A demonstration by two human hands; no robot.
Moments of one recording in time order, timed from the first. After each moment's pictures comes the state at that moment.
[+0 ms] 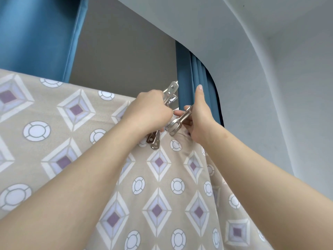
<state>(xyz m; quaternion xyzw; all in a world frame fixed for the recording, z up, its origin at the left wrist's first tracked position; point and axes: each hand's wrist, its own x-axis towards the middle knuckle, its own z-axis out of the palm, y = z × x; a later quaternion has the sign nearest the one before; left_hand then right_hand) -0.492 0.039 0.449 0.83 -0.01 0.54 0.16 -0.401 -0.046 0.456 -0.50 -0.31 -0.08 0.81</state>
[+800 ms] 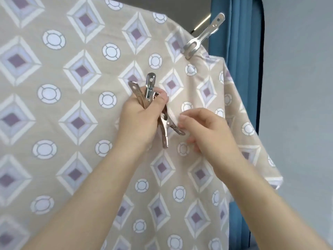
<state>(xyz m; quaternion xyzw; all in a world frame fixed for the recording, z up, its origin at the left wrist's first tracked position) -0.489 0.040 0.291 0.64 -0.05 0.57 0.51 -0.430 -0.071 0.275 -0.62 -0.43 -0.11 0.65</state>
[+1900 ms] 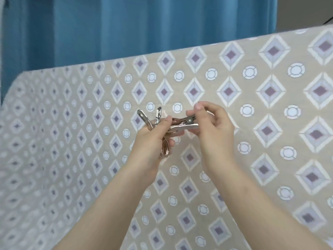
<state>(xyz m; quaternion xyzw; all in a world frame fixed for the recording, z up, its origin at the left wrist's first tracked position) -0.879 0.220 0.268 0.58 0.19 0.58 0.54 -0.778 0.196 0.277 -0.31 -0.49 0.14 0.80</state>
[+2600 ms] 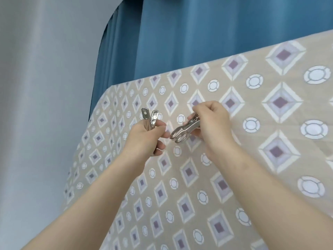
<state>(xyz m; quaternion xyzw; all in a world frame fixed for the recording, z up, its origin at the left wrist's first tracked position) -1.081 0.416 0.299 0.55 0.35 0.68 0.32 -0.953 0.426 0.334 -0.28 -0.59 0.26 0.71</state>
